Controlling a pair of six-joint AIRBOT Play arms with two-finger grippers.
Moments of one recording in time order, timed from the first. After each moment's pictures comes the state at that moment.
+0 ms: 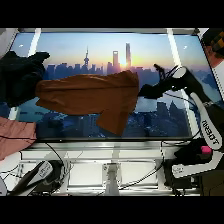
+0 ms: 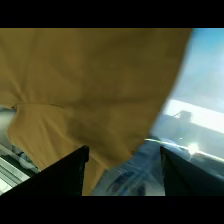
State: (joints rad) left arm 0.64 -1.03 1.08 1.01 -0.66 -0.93; right arm 0.05 -1.58 1.23 -0.94 1.17 1.31
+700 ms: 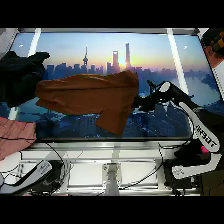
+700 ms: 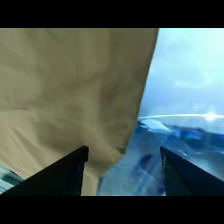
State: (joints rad) left arm 0.79 -1.11 1.00 1.03 -0.72 -0.94; right arm 0.14 -1.58 1.04 -0.95 1.01 1.55
